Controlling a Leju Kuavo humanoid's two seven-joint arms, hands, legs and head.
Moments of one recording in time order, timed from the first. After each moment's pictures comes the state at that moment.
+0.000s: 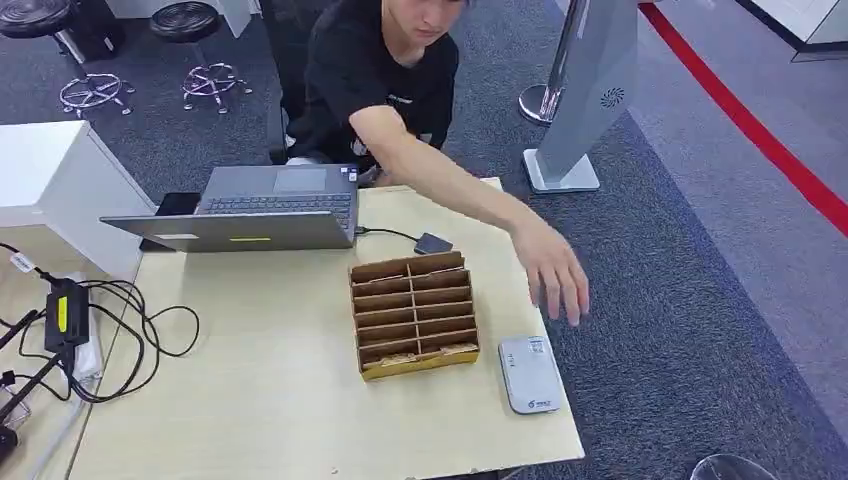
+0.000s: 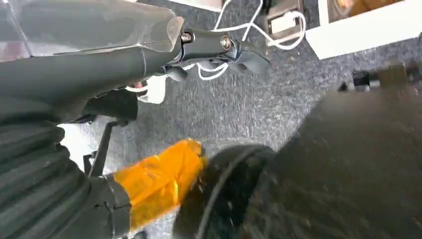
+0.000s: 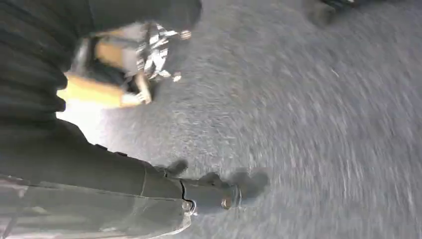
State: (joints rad) left arm -0.11 -0.10 -0.47 -0.21 -1.24 0.04 -0.12; right arm -0.08 0.01 -0.92 -0.20 1.07 0.05 0.11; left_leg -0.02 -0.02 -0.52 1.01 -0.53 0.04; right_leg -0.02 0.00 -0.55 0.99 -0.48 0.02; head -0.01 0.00
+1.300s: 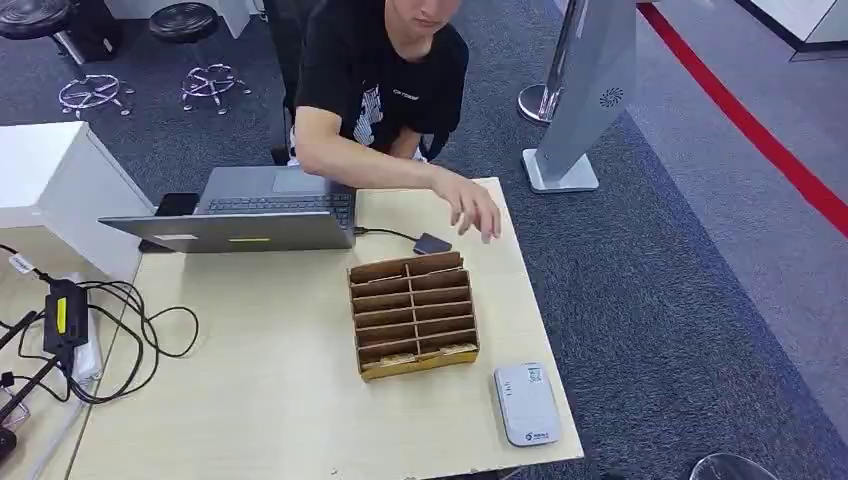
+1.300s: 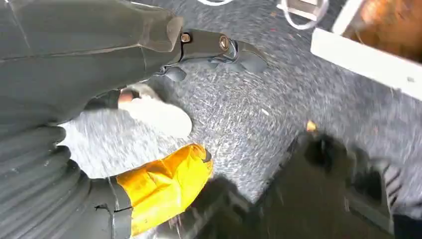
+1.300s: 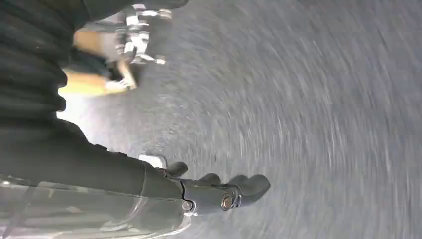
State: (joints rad) left arm -0.10 -0.08 -0.12 -0.21 -0.88 0.03 -0.23; right arm -0.09 0.03 -0.97 -0.21 1.04 -0.21 0.04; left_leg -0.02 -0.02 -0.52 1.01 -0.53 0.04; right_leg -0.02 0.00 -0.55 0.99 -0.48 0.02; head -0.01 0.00
